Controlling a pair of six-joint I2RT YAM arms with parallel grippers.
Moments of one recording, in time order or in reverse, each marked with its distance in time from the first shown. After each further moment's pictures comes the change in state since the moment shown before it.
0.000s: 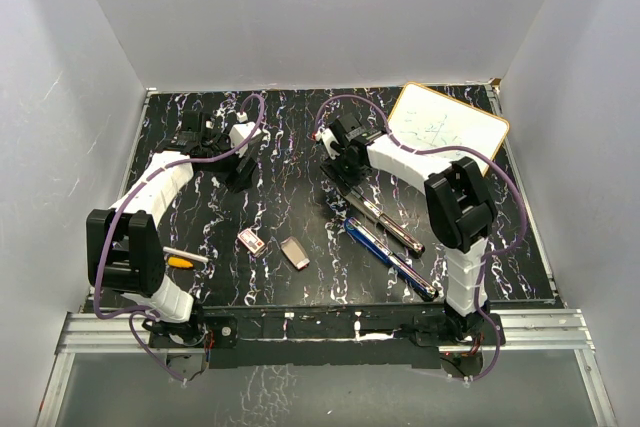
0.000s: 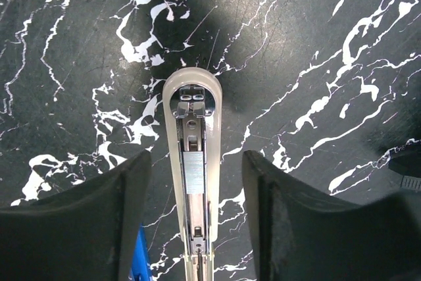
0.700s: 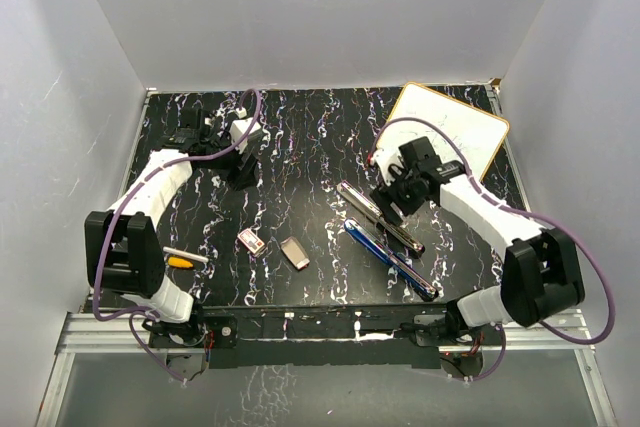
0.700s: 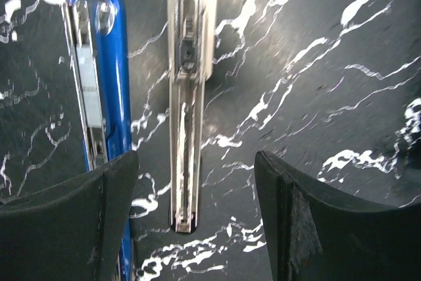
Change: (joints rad) left arm 0.000 -0.005 0.030 -0.023 0.090 -0.018; right arm -0.206 -0.591 -0.544 0.042 -0.193 -0.200
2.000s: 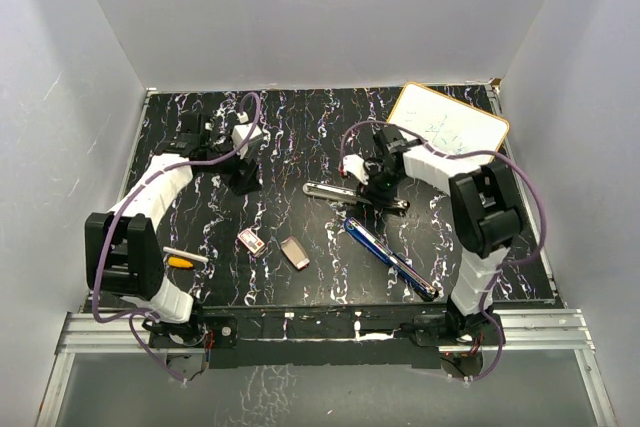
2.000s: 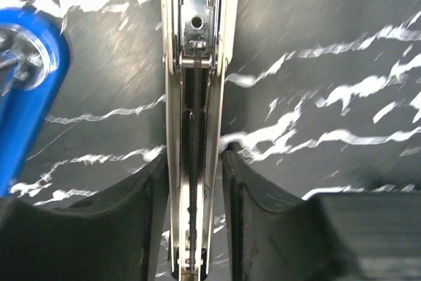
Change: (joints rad) left arm 0.000 -0.027 -0.046 0.023 0.084 0.023; right arm 0.008 0.405 0.174 0.019 -0.123 -0.532
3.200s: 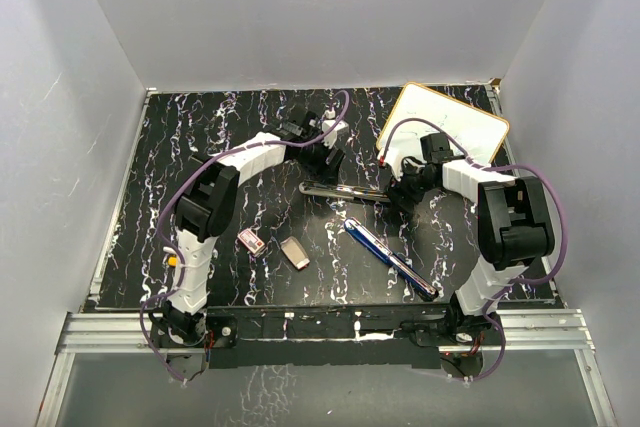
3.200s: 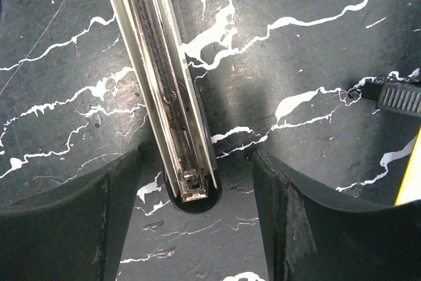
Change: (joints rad) left arm -0.425 0.637 0.494 0.180 -0.229 -0.497; right arm -0.253 -0.089 -0.188 0.252 -0.214 0.017
